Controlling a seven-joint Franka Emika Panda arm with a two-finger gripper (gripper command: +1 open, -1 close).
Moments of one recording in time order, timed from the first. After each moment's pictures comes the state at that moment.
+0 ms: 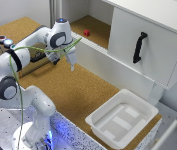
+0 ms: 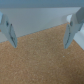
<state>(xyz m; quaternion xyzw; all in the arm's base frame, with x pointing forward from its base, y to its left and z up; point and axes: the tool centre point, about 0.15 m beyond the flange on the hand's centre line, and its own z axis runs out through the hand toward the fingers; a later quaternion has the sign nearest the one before) 0.286 -0.028 0.462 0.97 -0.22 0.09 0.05</state>
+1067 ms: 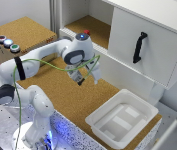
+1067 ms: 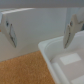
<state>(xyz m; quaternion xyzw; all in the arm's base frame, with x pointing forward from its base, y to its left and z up) 0.302 -0.234 0.484 0.97 -0.17 0.18 0.02</state>
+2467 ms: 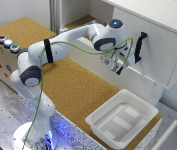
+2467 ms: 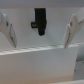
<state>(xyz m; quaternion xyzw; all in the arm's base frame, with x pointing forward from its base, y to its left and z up) 0.424 -0.294 0.586 0.98 -0.06 0.20 0.01</state>
